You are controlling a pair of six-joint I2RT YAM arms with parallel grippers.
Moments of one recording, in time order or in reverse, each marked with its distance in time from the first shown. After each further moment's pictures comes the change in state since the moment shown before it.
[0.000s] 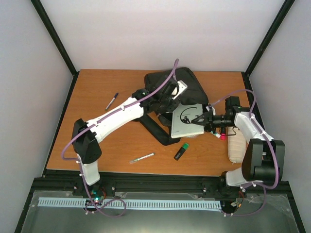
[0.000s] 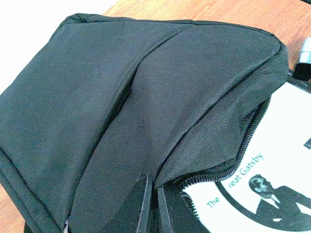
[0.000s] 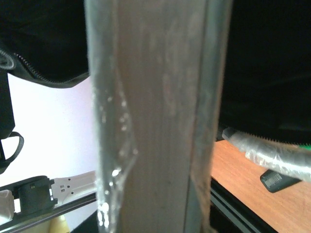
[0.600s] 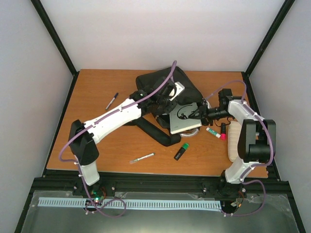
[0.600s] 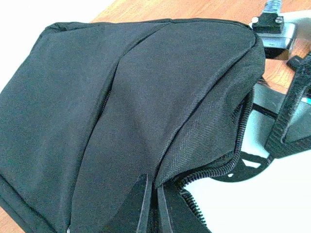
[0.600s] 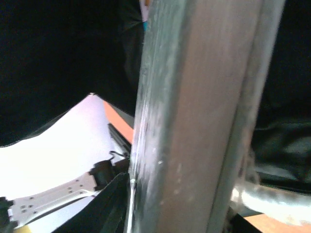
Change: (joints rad) left arm 0.006 -0.038 -0.053 0.008 -0.011 0.016; right arm 0.065 0.261 0.207 -0.017 0.104 -0.100
